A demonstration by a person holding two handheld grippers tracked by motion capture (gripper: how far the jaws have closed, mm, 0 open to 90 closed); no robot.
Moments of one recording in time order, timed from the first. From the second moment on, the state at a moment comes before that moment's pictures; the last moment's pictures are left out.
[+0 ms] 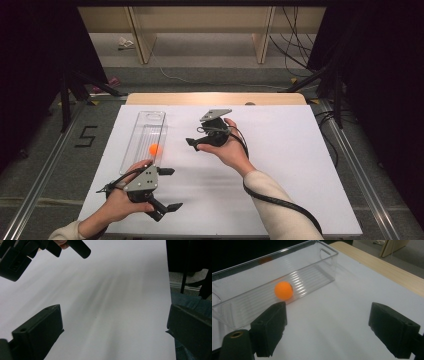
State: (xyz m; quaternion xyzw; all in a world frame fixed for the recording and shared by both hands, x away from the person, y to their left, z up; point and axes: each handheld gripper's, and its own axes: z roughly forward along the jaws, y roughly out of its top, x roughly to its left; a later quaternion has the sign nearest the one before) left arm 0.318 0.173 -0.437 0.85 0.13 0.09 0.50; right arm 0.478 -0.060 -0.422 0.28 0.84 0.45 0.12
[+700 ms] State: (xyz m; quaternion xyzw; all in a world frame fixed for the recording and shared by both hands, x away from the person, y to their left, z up) left arm 0.318 0.173 -0.437 0.85 0.13 0.09 0.50; right arm 0.471 -0.093 -0.421 0.30 0.83 0.45 0.12
